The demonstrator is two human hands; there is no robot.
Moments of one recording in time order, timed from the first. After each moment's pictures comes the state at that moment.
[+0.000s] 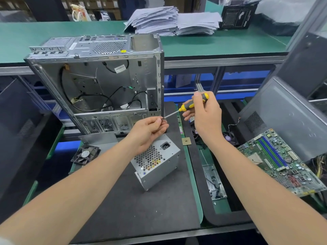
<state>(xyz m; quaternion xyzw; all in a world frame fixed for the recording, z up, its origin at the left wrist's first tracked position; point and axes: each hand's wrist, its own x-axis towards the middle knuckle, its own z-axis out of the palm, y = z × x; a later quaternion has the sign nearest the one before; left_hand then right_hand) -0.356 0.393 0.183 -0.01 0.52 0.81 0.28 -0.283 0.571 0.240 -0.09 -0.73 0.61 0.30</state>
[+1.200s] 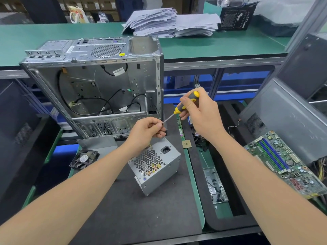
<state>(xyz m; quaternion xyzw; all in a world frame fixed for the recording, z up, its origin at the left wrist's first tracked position) -0.368 0.385 0.175 0.17 0.72 0.65 0.17 -0.291 0.577 0.258 -0.02 -0.82 0.53 0.23</state>
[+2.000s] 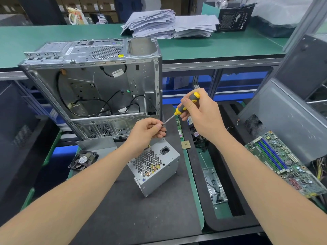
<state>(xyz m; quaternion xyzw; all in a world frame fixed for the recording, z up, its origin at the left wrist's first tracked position) -0.369 0.387 0.172 0.16 0.70 0.67 0.19 -0.288 0.584 0.258 -0.01 -0.82 0.52 0.22</state>
